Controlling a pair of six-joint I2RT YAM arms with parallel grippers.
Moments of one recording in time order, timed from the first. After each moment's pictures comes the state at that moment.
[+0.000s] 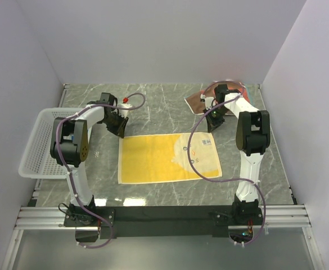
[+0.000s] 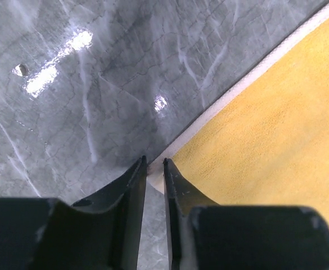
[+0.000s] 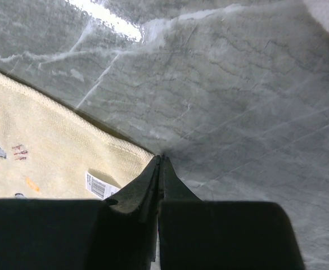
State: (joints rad) left arm -0.13 1.99 1.39 -0.66 0.37 0.43; right arm 0.08 2.21 1.74 -0.95 -0.30 -0.35
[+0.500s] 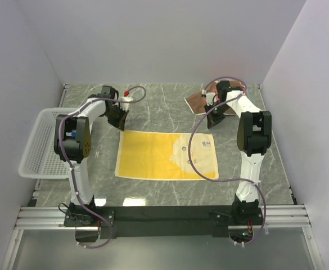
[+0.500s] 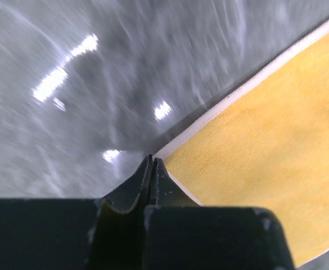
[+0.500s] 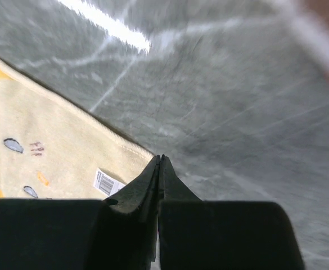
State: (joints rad) left arm -0.13 2.04 1.50 -0.70 0.36 0.43; right arm 0.07 2.19 1.76 -0.97 -0.34 -0.34
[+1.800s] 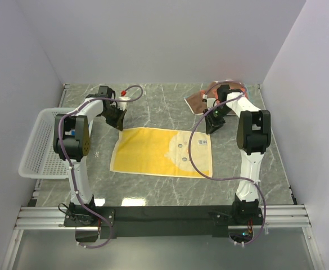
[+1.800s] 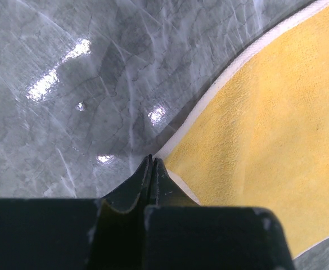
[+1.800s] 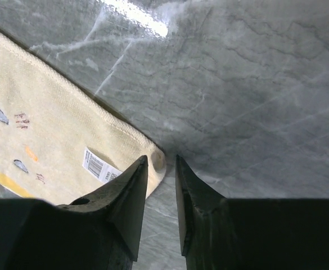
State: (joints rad) left arm -0.10 2.08 1.56 -0.72 0.40 0.43; right arm 0.05 2.22 1.77 -1.01 -0.39 -0.32
